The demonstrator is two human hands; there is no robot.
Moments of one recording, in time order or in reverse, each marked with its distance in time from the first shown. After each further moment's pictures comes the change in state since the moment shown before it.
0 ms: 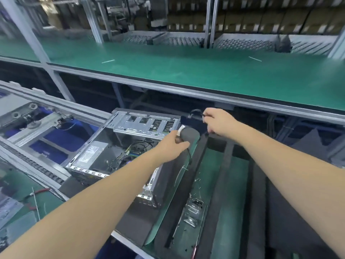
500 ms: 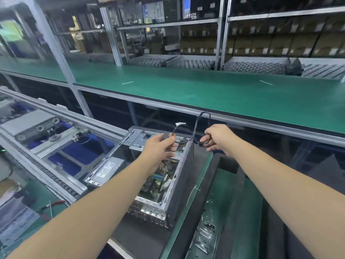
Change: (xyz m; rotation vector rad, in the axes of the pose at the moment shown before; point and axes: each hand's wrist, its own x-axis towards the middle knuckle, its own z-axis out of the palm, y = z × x) left_hand -0.018 0.008 -0.079 -0.761 0.197 0.023; right_hand 0.014 -0.061 0.013 0.709 -0.012 0.310
